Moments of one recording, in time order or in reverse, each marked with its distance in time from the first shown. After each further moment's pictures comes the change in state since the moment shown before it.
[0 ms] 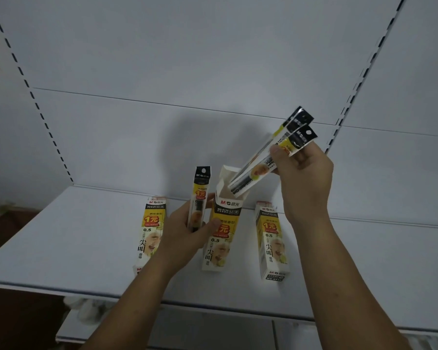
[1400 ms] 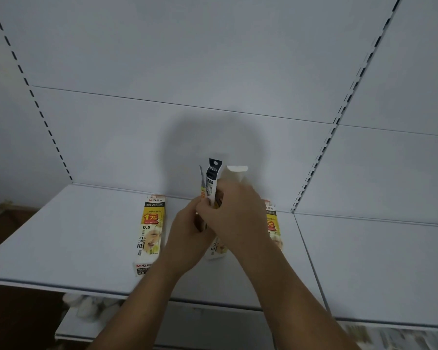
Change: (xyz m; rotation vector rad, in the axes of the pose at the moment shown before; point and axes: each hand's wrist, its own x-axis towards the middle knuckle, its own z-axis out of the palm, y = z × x) left_hand -0.001 0.003 0.017 0.124 0.042 0.185; right_hand -0.066 0.008 0.060 -0.851 -0.431 -0.071
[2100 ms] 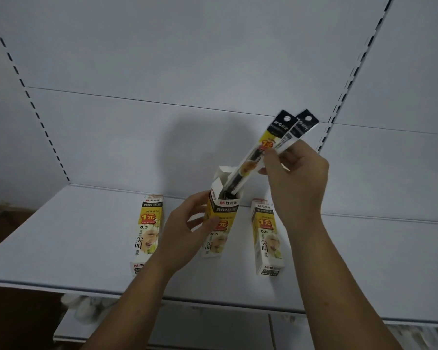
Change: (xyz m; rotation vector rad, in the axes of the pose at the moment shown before) left_hand 0.000 -0.014 -0.010 0.001 -0.053 -0.075; right_hand 0.014 0.026 -0.073 0.672 0.480 0.011
